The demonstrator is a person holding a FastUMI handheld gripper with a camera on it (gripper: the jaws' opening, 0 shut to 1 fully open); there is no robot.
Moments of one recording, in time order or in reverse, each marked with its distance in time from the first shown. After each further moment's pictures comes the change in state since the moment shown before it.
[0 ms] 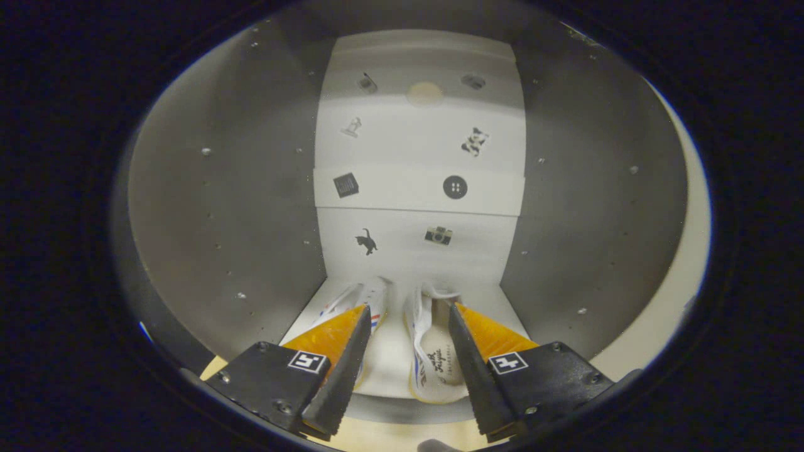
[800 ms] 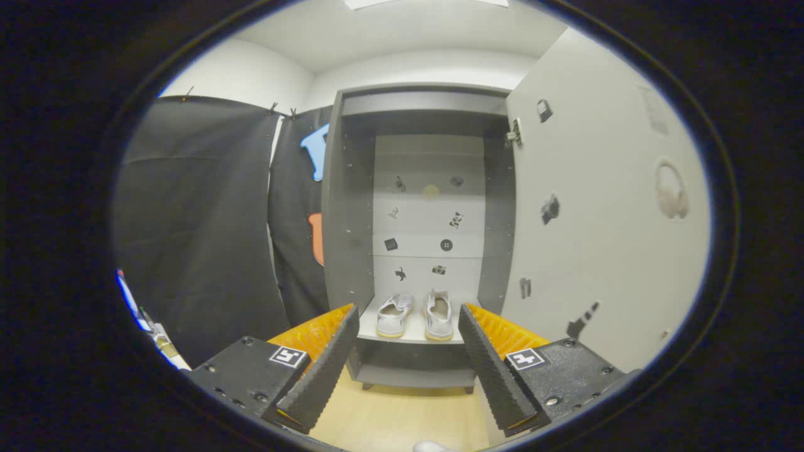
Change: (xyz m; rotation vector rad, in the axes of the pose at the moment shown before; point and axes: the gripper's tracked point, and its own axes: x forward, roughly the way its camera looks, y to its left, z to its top) arm -0.313 0.008 -0.002 0.029 -0.240 0.054
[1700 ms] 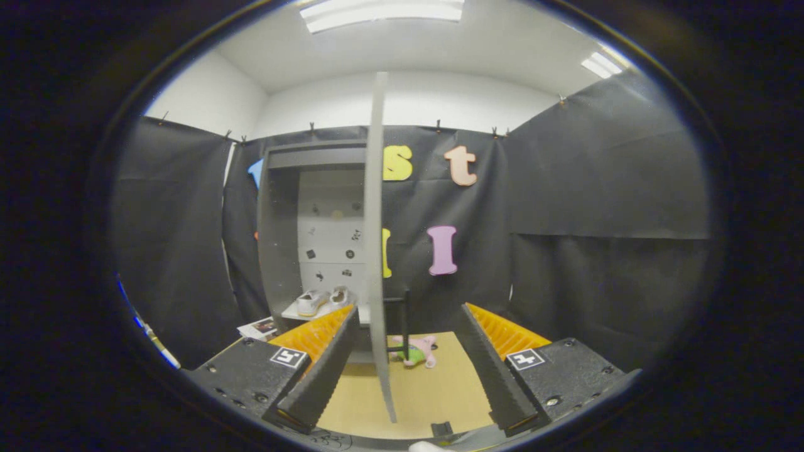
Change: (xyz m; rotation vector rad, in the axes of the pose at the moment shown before) arm -0.209 -0.217 -0.005 0.041 -0.041 -0.277
